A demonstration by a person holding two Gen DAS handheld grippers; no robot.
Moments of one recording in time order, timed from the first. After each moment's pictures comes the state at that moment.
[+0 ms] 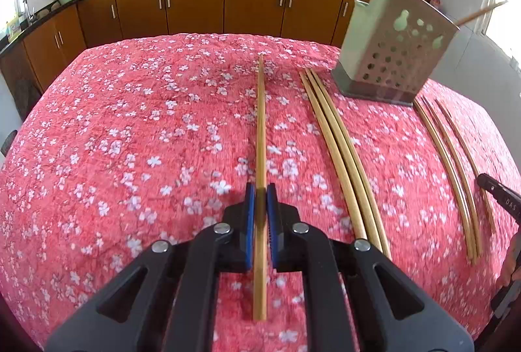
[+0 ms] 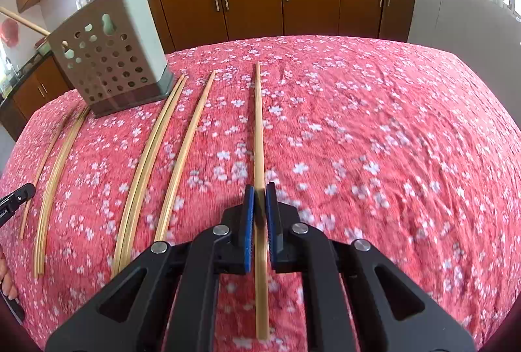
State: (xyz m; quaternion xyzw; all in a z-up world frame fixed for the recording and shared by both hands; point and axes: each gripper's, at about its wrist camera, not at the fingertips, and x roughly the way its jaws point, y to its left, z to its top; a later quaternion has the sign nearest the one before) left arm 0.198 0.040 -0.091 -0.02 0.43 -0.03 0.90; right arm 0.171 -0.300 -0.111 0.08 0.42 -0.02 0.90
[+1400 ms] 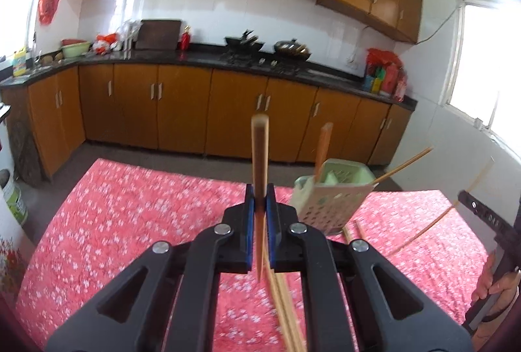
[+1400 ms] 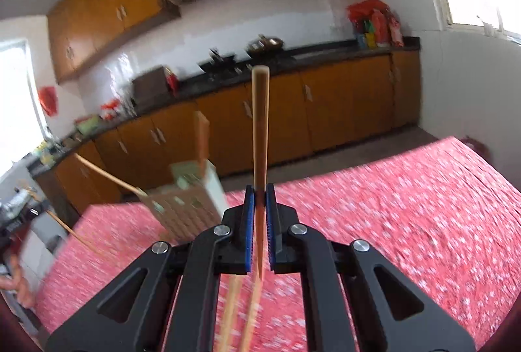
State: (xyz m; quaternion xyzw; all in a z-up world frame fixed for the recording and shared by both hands) left arm 0.166 0.040 0.099 -0.07 0.24 -0.08 0.97; right arm 0.136 -0.316 0.063 0.14 0.21 0.04 0.97
